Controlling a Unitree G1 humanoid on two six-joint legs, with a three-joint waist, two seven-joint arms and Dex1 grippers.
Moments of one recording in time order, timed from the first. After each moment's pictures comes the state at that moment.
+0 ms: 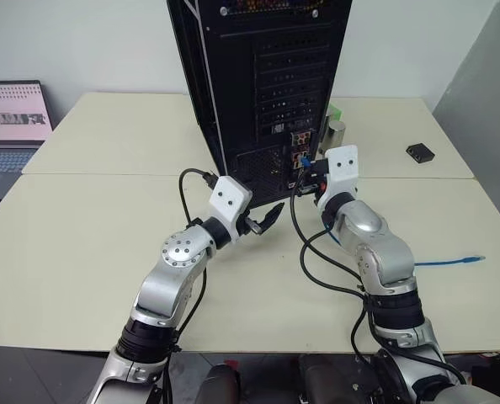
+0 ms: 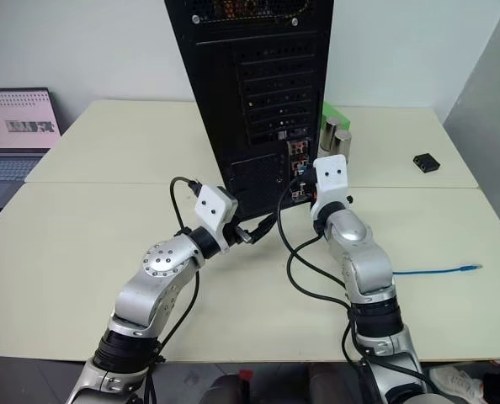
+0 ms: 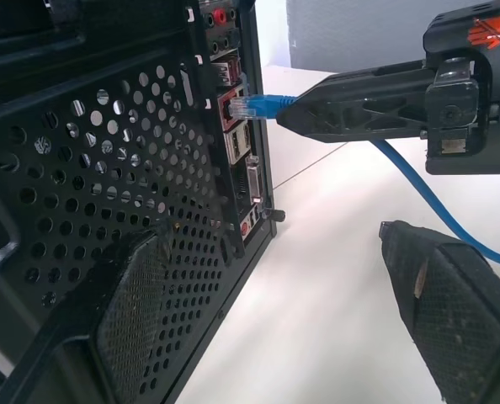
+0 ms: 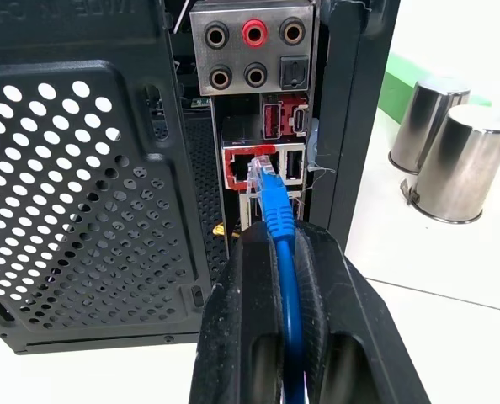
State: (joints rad) left arm -0.38 0.32 -0.16 -0.24 -0.19 0.36 -0.45; right arm -0.58 -0.08 0.07 -0.15 0.13 0.66 0.08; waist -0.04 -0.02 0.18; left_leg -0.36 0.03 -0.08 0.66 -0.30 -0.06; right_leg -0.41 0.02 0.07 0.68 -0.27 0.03
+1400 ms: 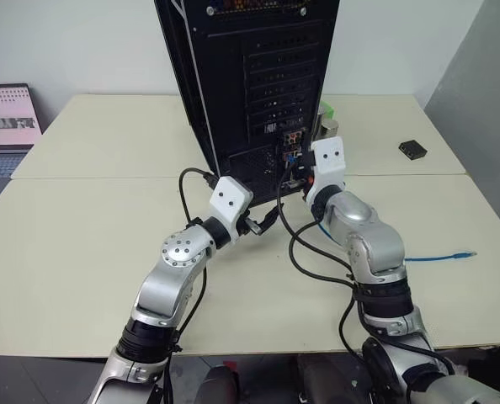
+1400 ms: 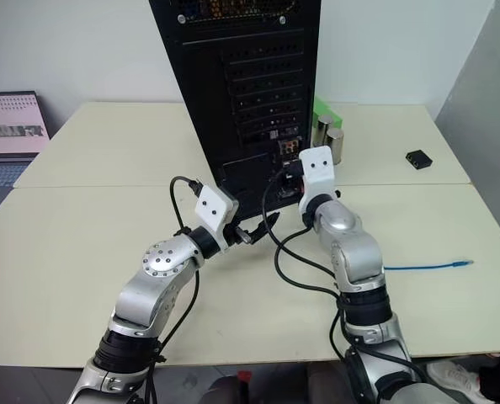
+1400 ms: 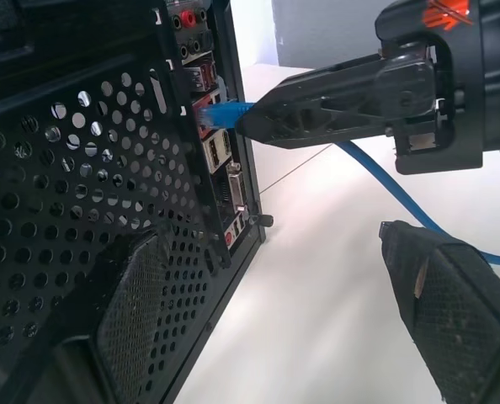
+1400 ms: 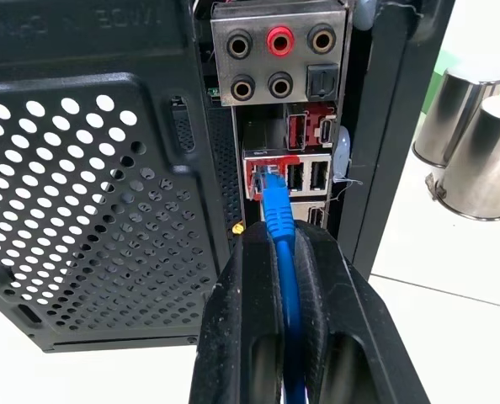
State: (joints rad) left arm -0.38 0.31 -0.16 -0.24 -0.16 0.36 -0.47; right arm -0.68 0.00 0.06 -0.10 0.10 0.76 0.11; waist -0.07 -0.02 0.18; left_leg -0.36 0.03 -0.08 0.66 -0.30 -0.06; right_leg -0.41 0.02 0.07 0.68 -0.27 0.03
